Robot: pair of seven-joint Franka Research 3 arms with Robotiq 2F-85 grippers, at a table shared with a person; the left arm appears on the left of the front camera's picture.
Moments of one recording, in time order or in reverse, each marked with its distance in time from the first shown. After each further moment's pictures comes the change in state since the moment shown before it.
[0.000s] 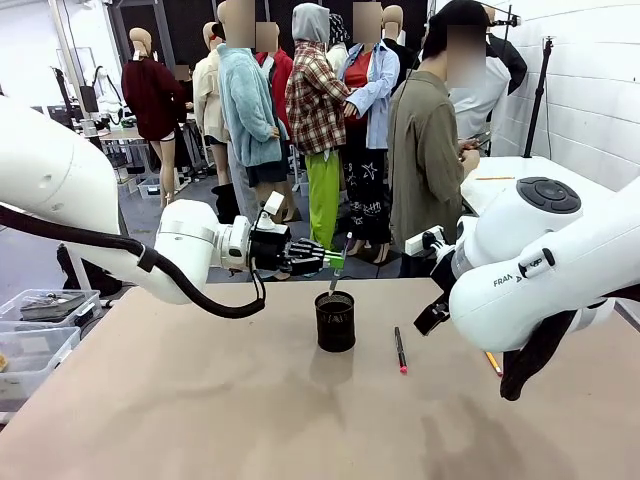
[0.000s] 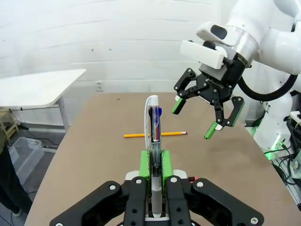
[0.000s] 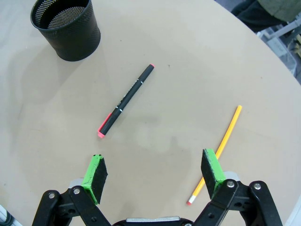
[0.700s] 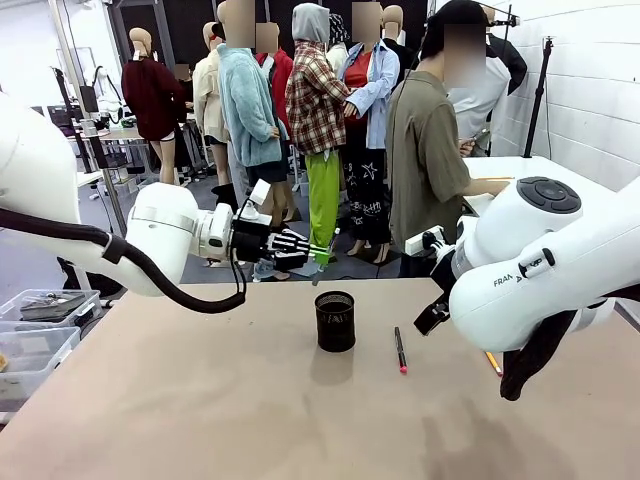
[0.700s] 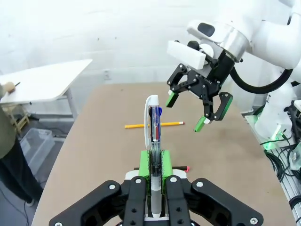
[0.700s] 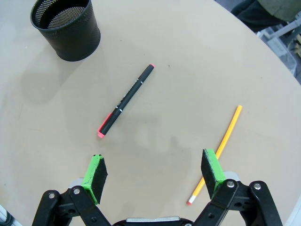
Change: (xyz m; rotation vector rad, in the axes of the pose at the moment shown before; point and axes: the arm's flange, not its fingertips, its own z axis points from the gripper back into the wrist) left arm 0.034 -0.035 0.027 0.048 0.080 -0.055; right arm 0.000 0.000 0.000 0.000 0.000 0.000
